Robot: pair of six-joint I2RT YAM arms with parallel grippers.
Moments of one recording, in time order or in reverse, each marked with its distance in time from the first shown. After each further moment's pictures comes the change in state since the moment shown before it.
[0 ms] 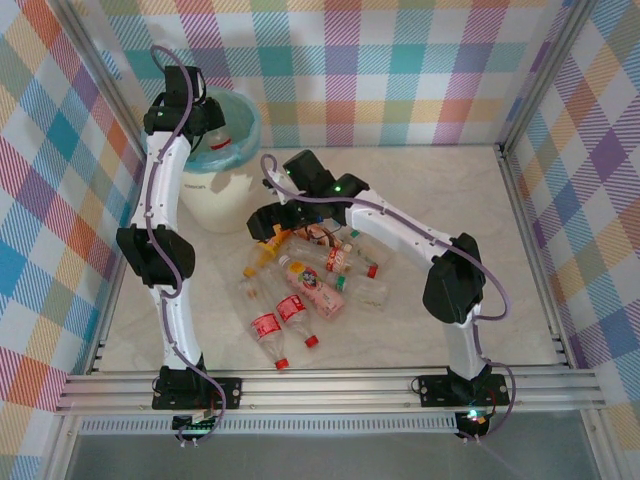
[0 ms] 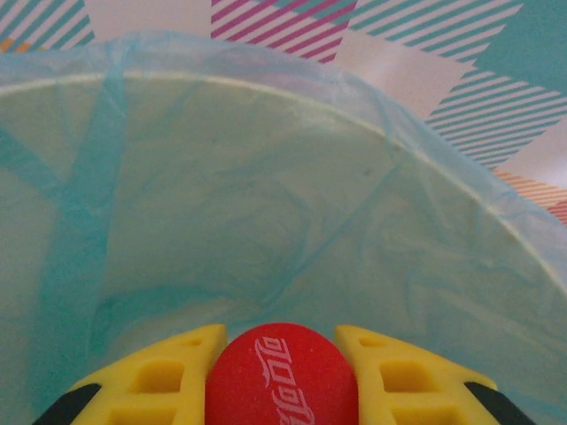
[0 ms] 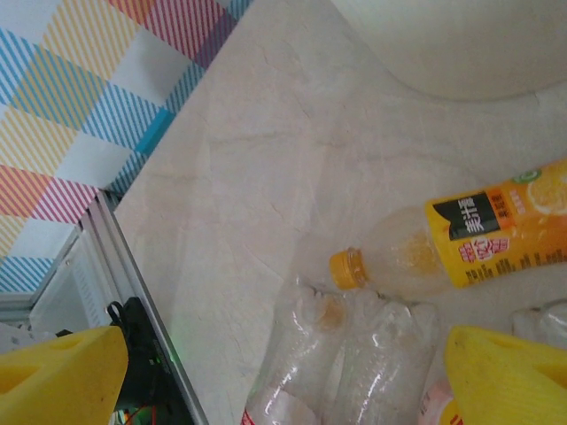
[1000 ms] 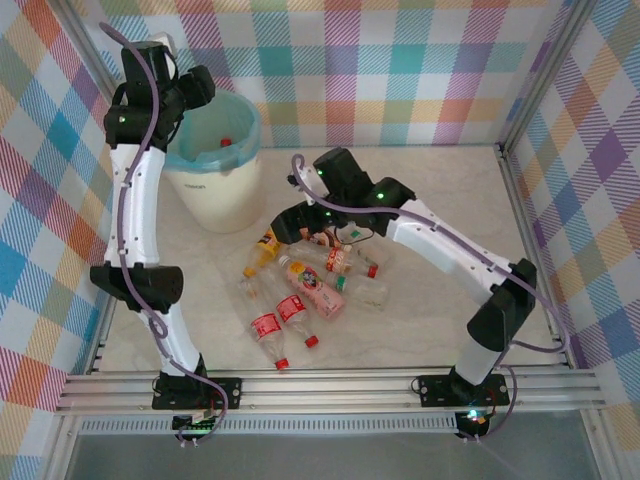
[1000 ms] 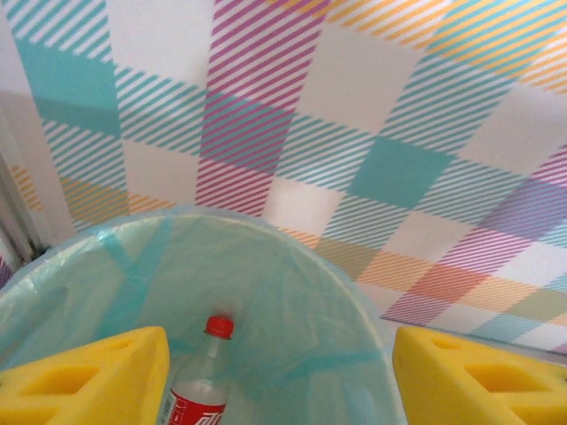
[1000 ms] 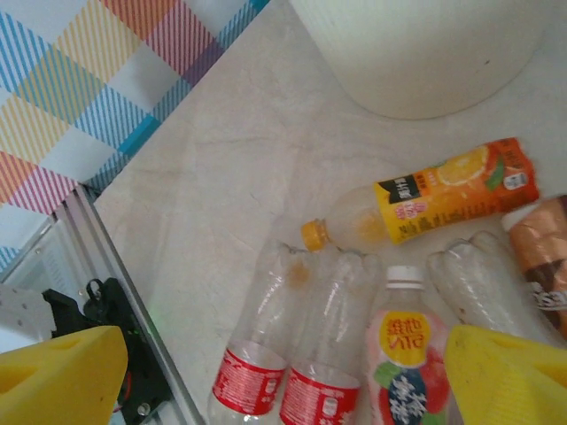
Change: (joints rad) left arm -0.040 -0.277 -0.003 0.003 -0.001 0.005; right arm -0.001 -0.319 -0.177 -0.066 0.148 -0.099
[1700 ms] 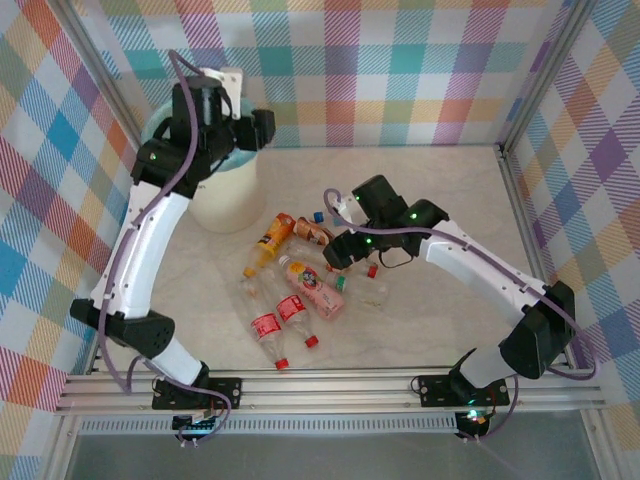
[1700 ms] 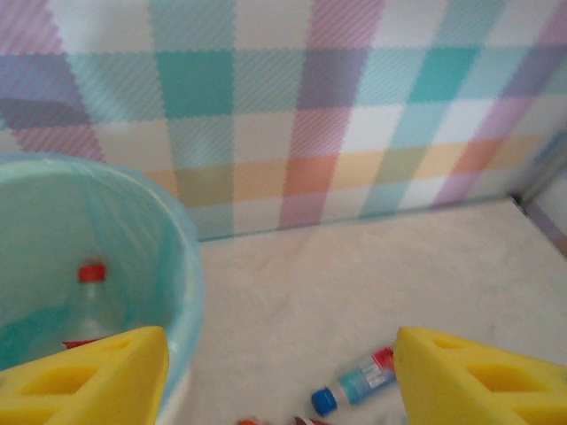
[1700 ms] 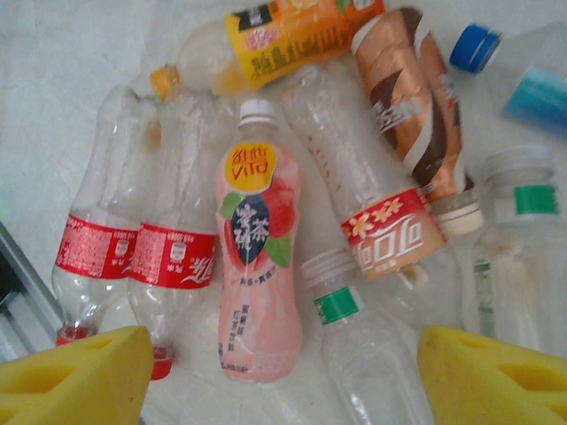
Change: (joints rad) left arm -0.342 -0.304 -0.396 0.047 -0.032 0.138; right arm -0.108 -0.212 -0.369 -0.087 0.087 -0.195
